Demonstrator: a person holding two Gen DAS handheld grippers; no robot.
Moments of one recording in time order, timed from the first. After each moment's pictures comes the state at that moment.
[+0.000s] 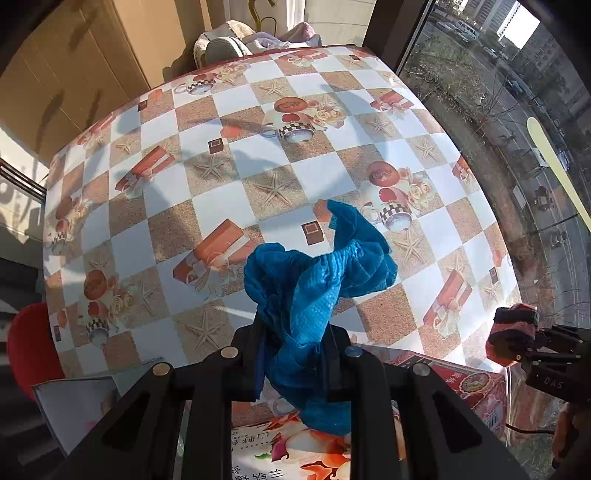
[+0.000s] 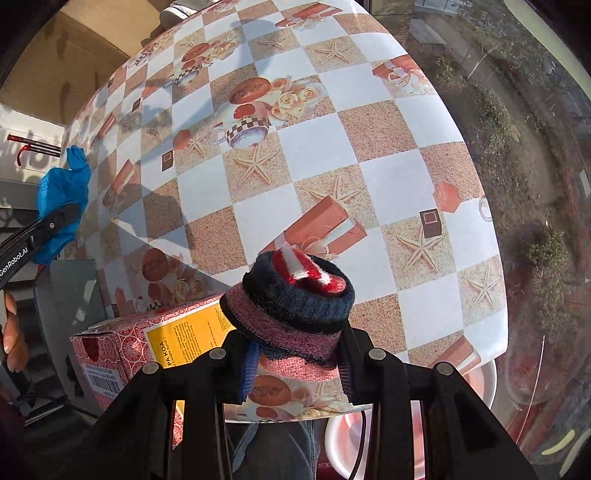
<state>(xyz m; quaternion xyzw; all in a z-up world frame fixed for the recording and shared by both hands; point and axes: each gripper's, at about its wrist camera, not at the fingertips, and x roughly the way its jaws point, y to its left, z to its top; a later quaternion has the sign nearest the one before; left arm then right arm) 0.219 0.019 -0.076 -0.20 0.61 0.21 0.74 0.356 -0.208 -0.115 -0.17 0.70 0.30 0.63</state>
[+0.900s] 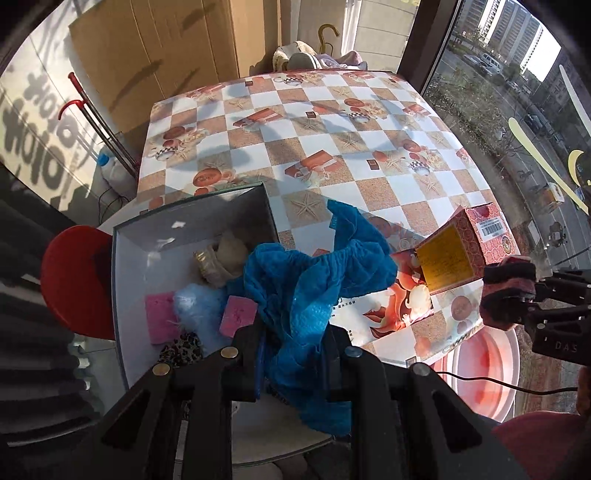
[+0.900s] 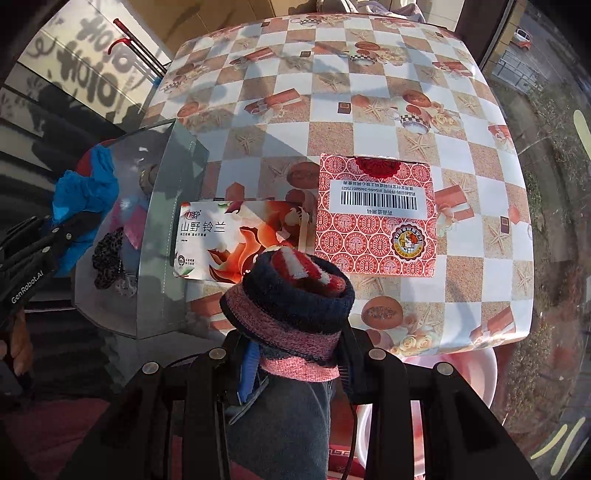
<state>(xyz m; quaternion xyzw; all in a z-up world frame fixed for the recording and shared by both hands) -0.010 -0.023 -0.001 -0.22 0.56 0.29 0.75 0.159 -0.164 -0.029 -0.28 0.61 0.43 0.61</state>
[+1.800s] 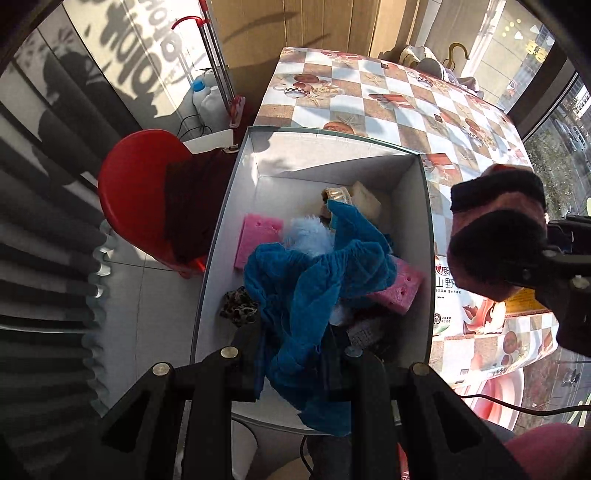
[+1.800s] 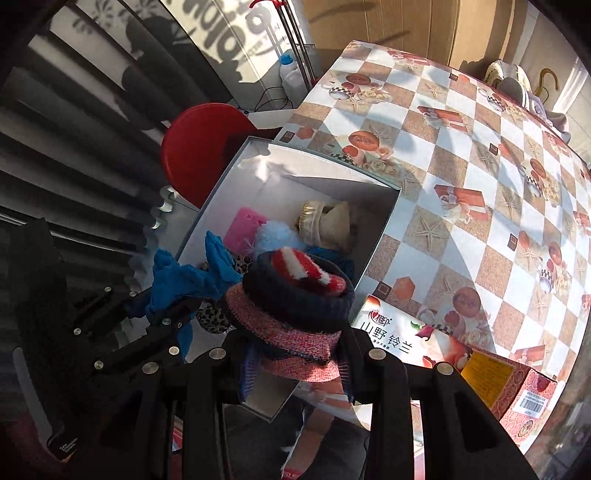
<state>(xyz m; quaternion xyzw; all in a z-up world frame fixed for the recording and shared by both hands) -0.110 0.008 -0.025 -0.31 0.54 0.43 0.65 0.035 -0.007 -0.001 -0.34 0.53 0.58 0.51</state>
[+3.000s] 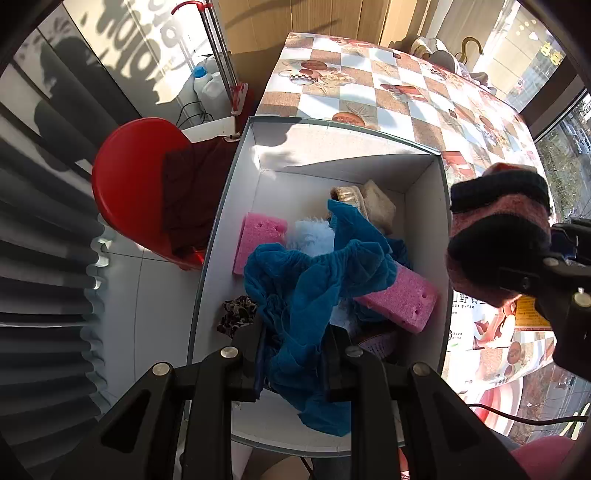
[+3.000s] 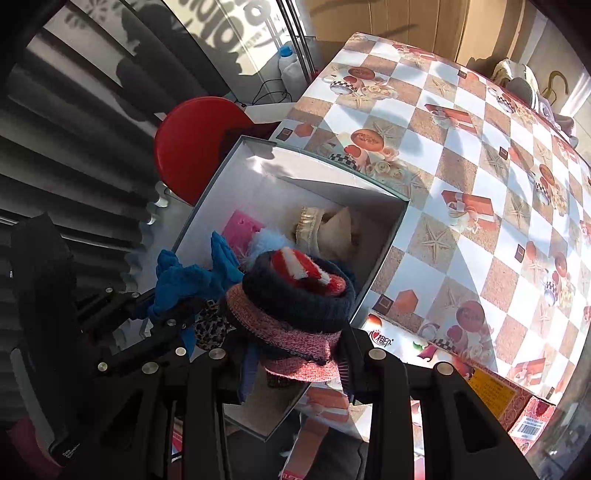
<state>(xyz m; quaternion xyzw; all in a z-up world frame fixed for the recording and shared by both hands) -0.104 0.031 -0.047 -0.33 0.55 0.43 0.64 0.038 0.012 -0.016 -0.35 0.54 0.58 0.50</state>
